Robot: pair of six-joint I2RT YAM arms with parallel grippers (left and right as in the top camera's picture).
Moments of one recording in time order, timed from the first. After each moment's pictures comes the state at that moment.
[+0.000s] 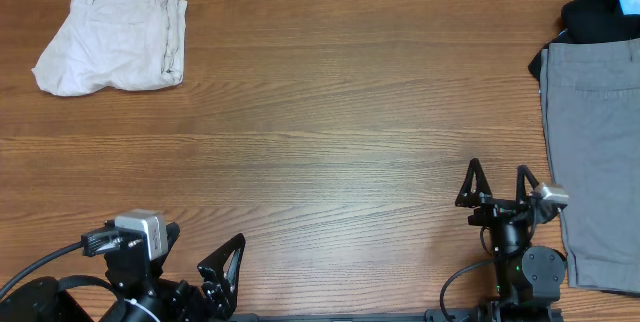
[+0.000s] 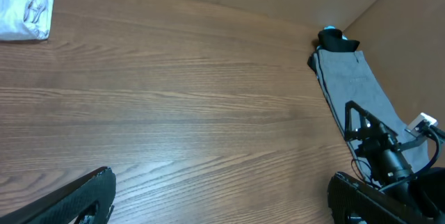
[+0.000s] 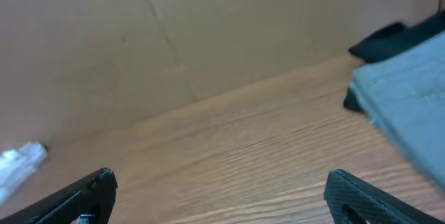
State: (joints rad) left arm 0.50 0.59 1.41 -1.56 0.81 0.11; right arm -0.04 0.01 0.02 -0.03 -0.02 0.33
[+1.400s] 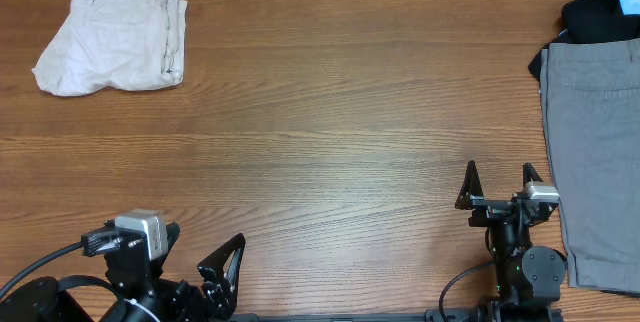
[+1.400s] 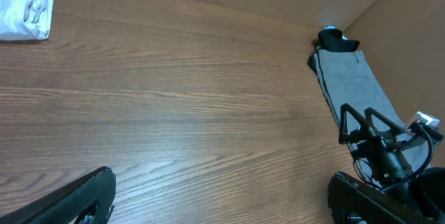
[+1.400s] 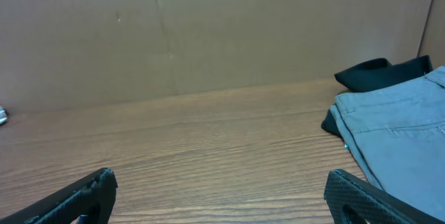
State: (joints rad) left arm 0.50 0.59 1.41 -1.56 0.81 0.11; right arm -0.04 0.01 0.02 -0.04 -0.02 0.12
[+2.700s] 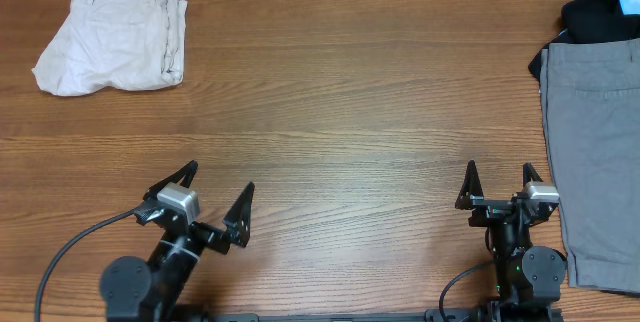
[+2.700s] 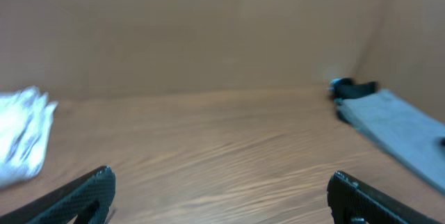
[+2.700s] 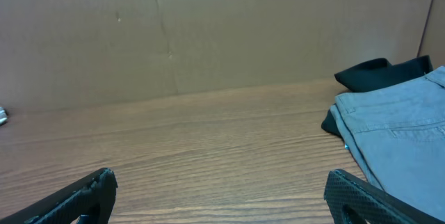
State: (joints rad) left arm 0.01 0.16 0.35 -0.25 0.40 -0.18; right arm -0.04 0.01 0.02 -0.04 -0.02 0.12
